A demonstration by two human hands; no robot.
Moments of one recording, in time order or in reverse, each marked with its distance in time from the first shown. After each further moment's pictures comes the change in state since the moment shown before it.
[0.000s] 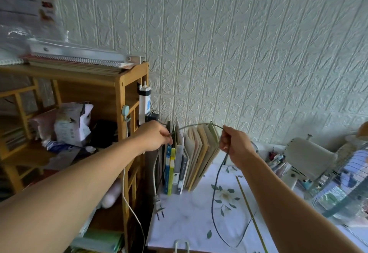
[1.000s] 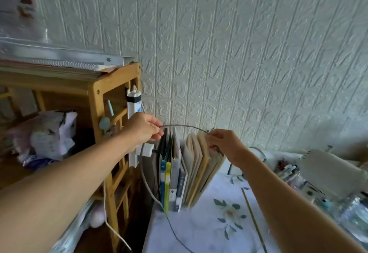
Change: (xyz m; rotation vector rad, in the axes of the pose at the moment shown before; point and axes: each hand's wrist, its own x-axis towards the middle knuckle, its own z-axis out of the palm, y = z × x) left_hand 0.086 -0.007 -0.004 -0.405 0.219 -0.100; right_hand 0.088 0.007 0.001 -0.611 -0.164 -0.132
